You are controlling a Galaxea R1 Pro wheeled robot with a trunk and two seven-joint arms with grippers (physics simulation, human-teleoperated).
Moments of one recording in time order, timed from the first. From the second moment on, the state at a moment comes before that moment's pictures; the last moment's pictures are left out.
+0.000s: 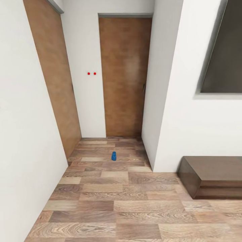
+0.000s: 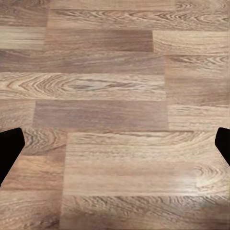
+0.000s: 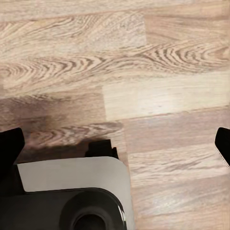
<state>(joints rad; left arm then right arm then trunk) -0.06 -0.02 0.00 -0.61 0.01 -0.14 0.00 -0.01 -0.05 -0.12 -0.39 -0.01 -0.02 0.00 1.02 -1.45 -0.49</state>
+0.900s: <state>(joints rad) -0.06 -0.02 0.00 -0.61 0.01 -0.14 0.00 -0.01 -0.05 -0.12 -0.39 -0.01 -0.02 0.00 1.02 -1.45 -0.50</state>
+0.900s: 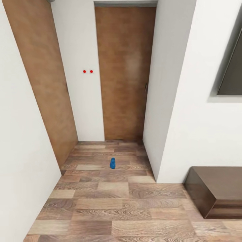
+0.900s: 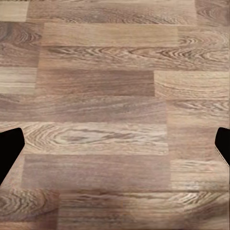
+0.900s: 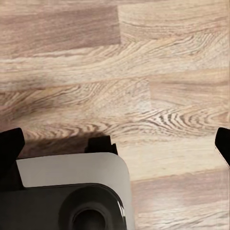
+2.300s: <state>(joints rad) -0.06 -0.02 0.00 -0.61 0.01 -0.15 0.00 -0.01 -0.05 -0.12 -0.39 -0.01 -0.03 0.00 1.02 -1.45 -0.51</state>
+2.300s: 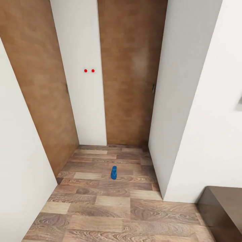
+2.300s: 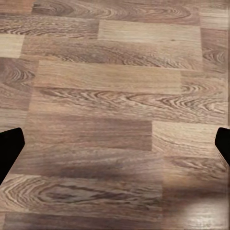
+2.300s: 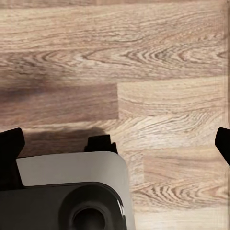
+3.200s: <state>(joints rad) -0.06 -0.02 0.00 -0.61 0.01 -0.15 0.00 -0.01 -0.05 -0.12 -0.39 -0.01 -0.03 0.00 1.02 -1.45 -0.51</state>
